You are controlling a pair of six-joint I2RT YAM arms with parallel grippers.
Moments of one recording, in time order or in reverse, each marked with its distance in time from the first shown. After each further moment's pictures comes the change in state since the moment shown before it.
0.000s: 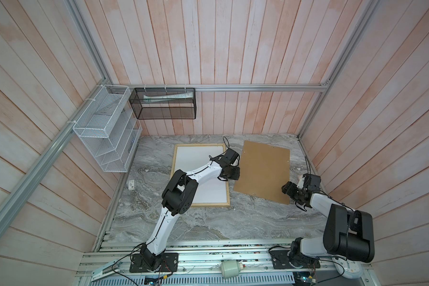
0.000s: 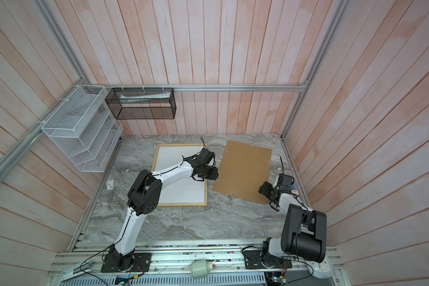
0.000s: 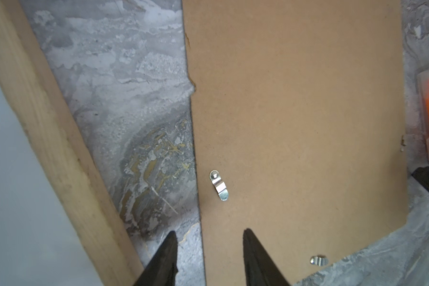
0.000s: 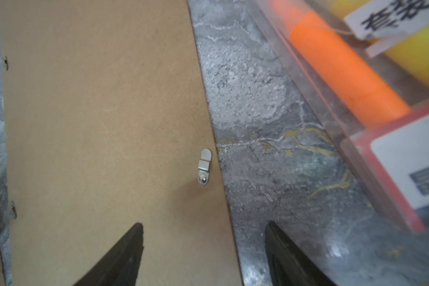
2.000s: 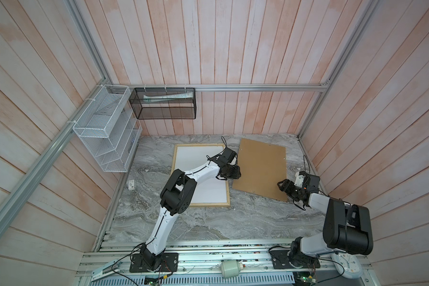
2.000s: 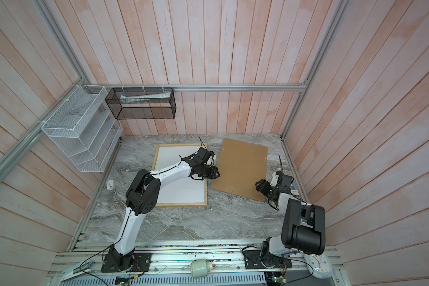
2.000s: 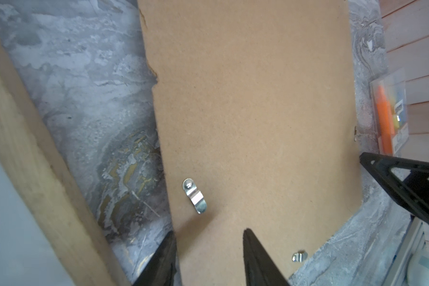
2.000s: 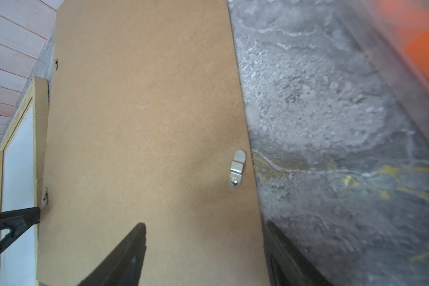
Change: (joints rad) left arm 0.016 -0.029 -0.043 0.074 0.110 -0.029; right arm 0.015 0.061 -0.023 0.177 -0.174 0.017
